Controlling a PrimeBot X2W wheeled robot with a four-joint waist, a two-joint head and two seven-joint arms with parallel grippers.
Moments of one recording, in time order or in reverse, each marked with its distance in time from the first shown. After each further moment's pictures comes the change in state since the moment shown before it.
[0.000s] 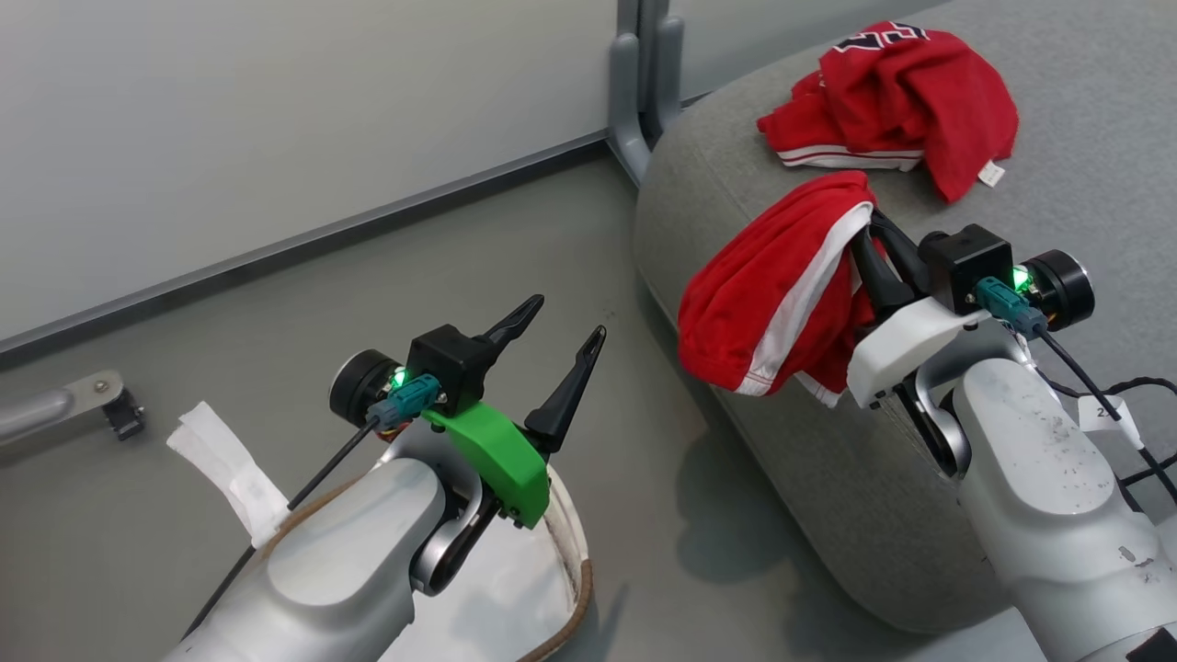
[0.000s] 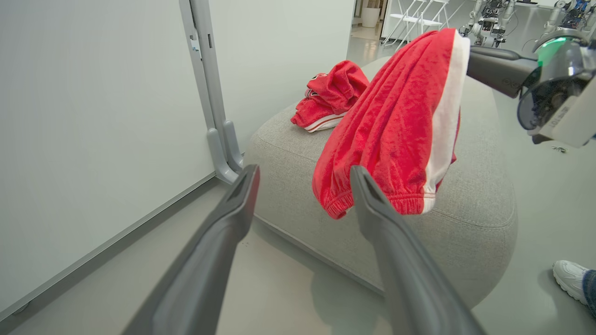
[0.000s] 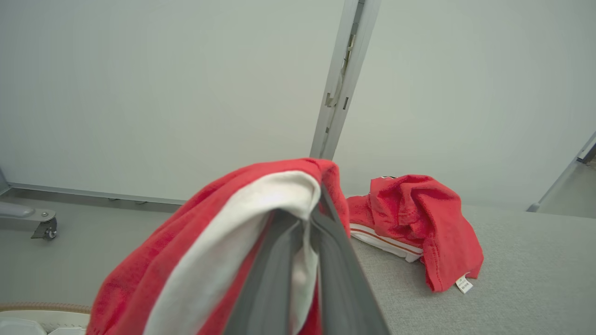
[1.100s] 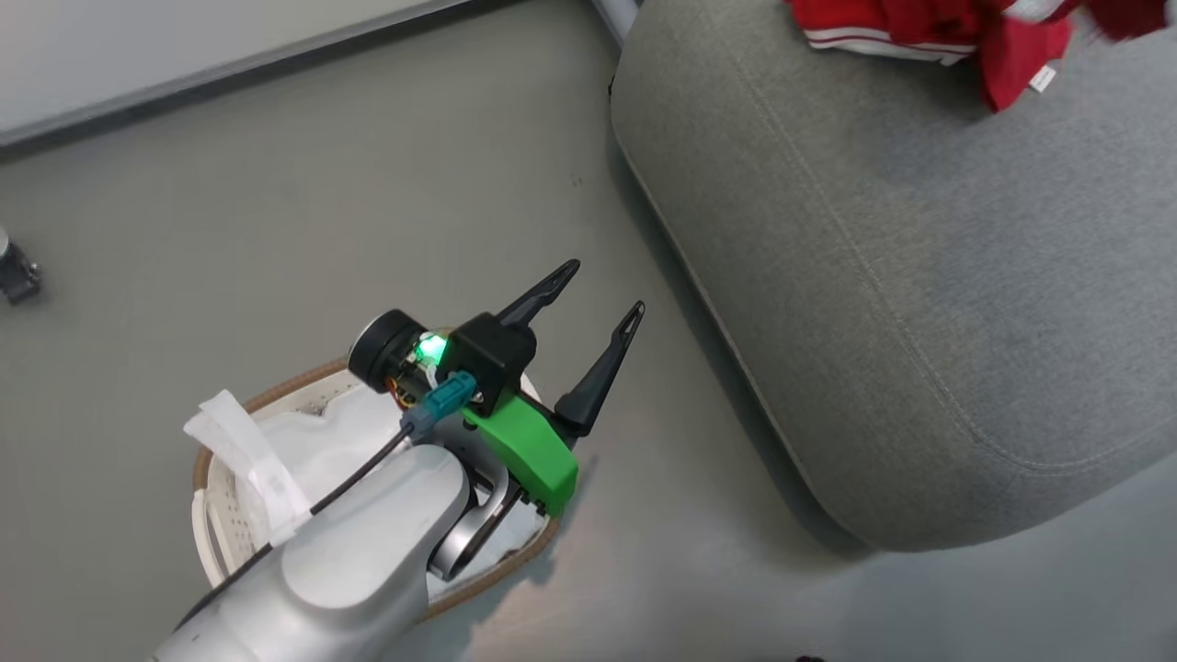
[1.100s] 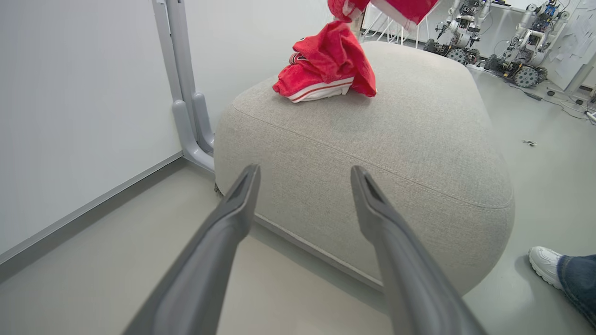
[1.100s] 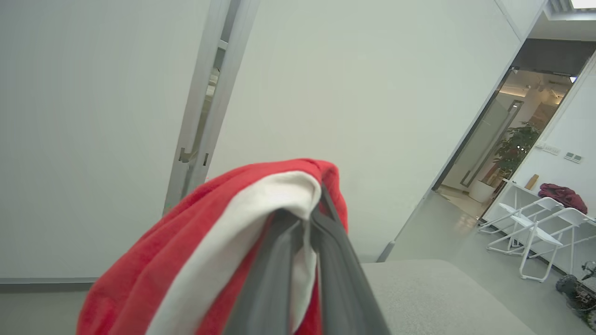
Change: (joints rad) left arm -0.027 -0.002 0.003 -0.100 0.134 0.036 0.010; right arm -0.473 -0.222 -0.239 0.074 -0.043 0.000 0.085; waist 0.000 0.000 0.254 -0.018
